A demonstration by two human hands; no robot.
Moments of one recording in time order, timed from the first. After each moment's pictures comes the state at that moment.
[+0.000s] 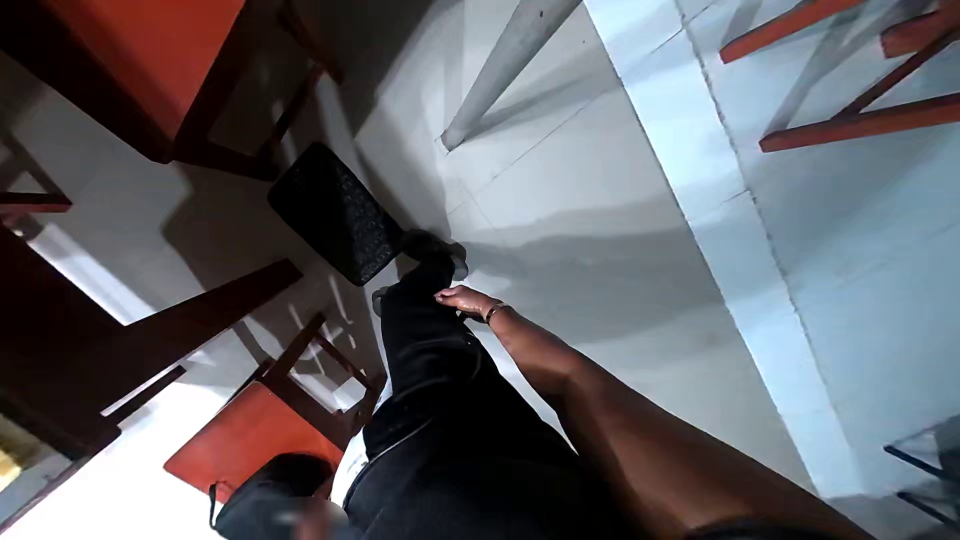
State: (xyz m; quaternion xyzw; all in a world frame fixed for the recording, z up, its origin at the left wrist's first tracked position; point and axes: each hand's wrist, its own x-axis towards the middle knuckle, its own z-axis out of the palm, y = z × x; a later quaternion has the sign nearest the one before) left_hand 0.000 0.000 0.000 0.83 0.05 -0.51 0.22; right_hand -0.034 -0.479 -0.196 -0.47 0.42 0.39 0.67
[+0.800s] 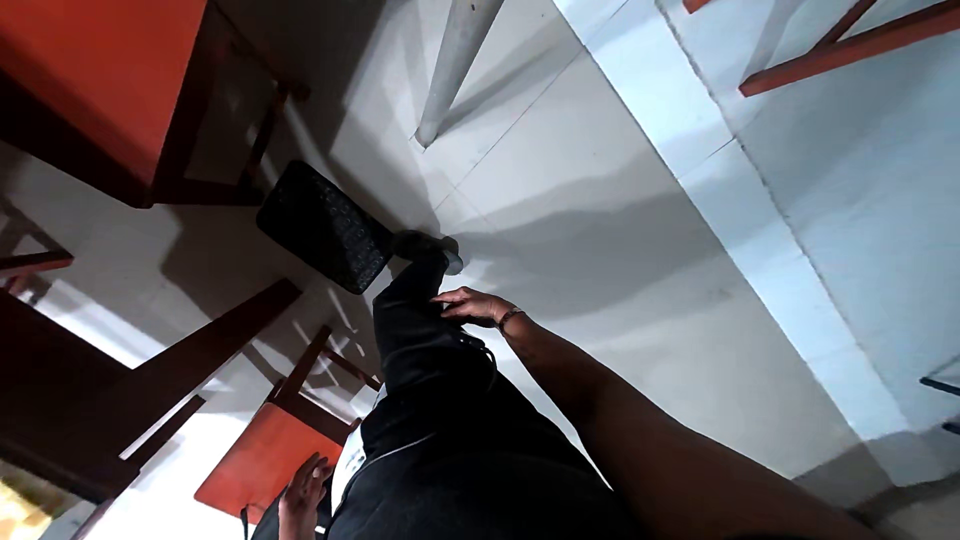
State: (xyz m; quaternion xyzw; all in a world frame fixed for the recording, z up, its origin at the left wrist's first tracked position) left_hand 0.093 -0.077 0.015 0.82 0.15 -0.50 0.24; right_hand -0.072 -0.481 -0.170 -0.41 0.35 0.27 0.80
